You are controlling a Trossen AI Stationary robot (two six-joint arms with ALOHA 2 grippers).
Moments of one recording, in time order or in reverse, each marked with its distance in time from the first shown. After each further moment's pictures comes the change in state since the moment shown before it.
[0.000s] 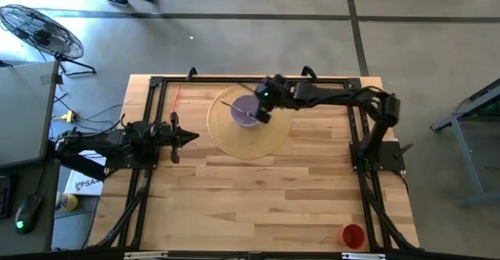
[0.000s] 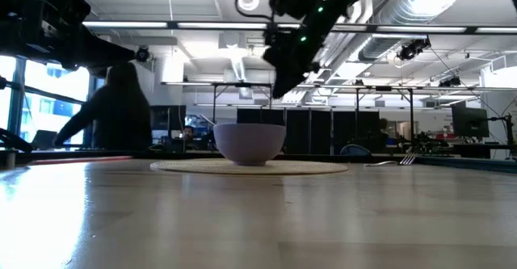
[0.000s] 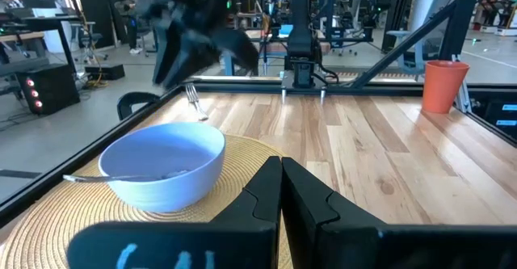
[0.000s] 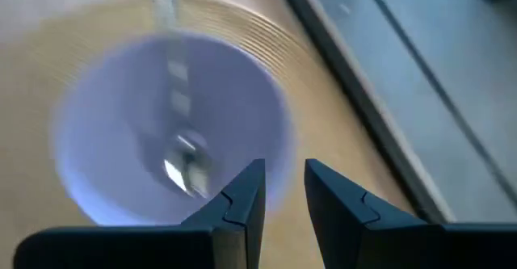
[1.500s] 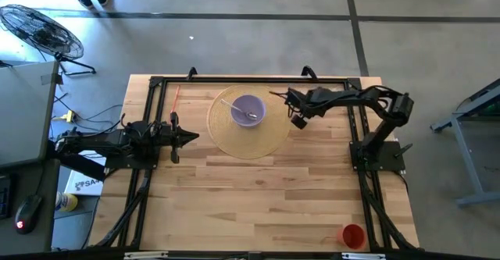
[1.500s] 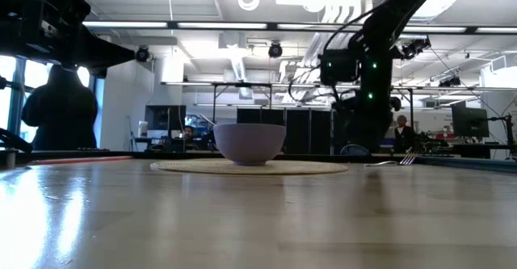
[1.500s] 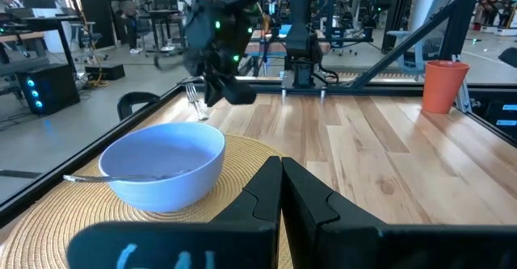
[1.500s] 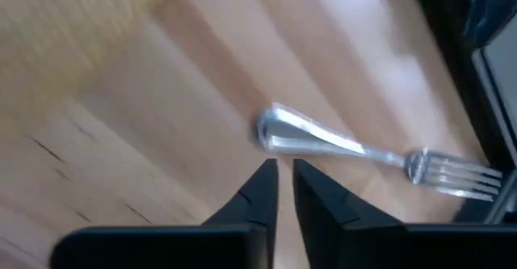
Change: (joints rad) left arm 0.000 0.000 0.000 0.000 0.000 0.000; right arm -0.178 -0.101 -0.461 -0.191 0.161 0.183
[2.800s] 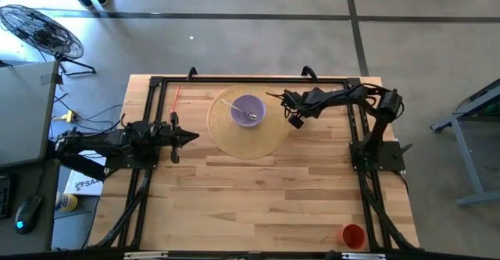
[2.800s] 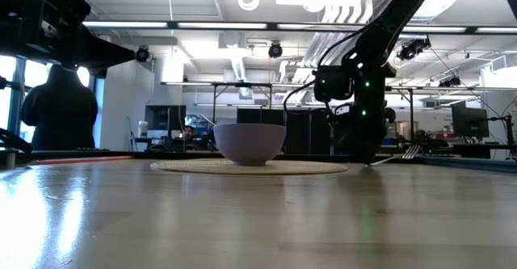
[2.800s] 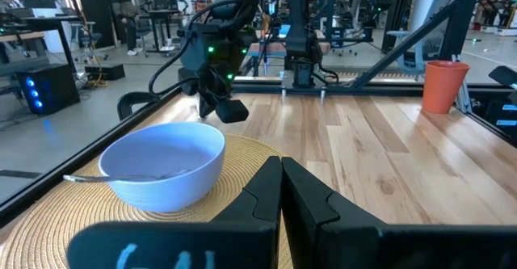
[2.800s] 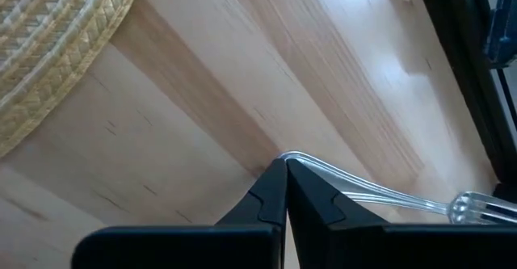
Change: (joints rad) left arm 0.000 0.000 0.000 0.000 0.000 0.000; right arm -0.011 0.128 -0.001 0.124 0.045 0.006
